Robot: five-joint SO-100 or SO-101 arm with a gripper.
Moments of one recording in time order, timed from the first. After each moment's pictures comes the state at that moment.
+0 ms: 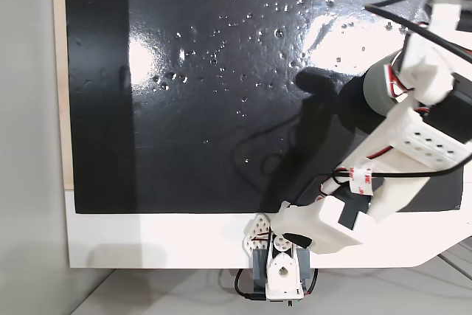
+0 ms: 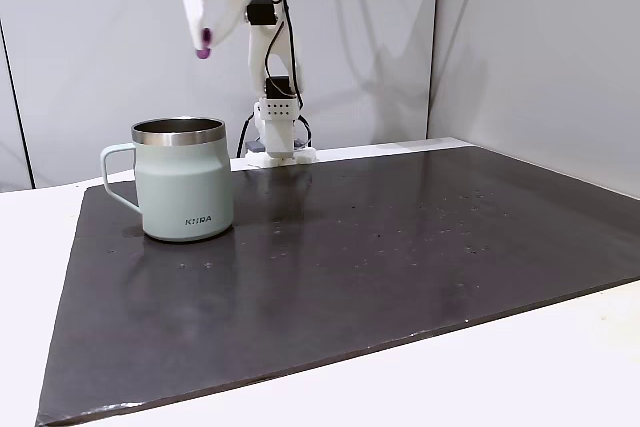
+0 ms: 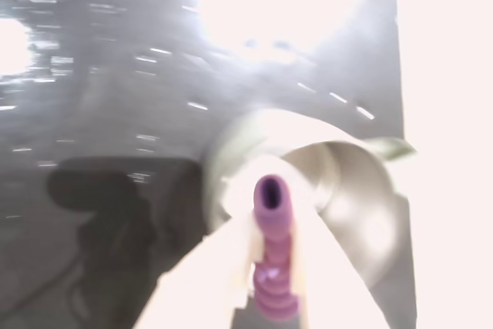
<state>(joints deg) 28.7 67.2 14.2 104.2 -110.4</state>
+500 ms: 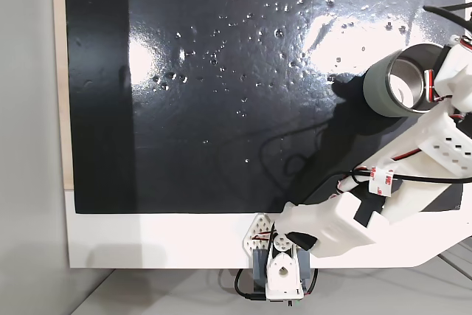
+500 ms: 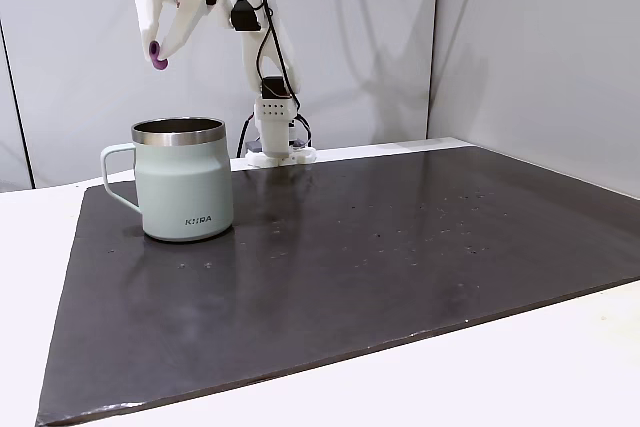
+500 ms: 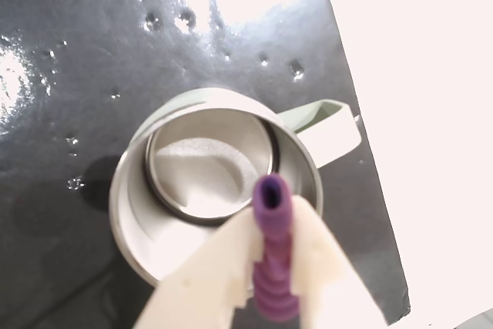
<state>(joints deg) 35.2 63.4 10.8 104.2 -109.2</state>
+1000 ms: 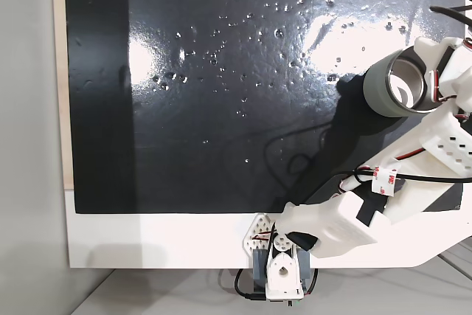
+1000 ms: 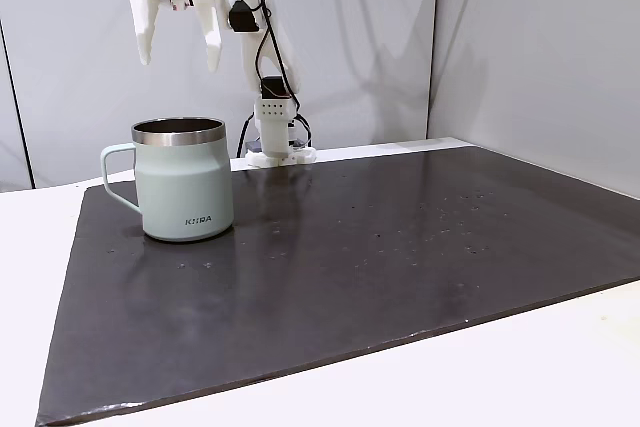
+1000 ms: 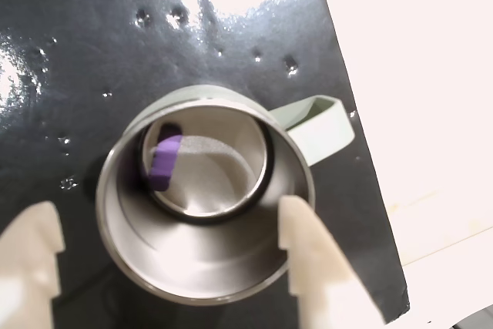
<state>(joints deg) 35.9 62.4 10.6 104.2 -109.4</state>
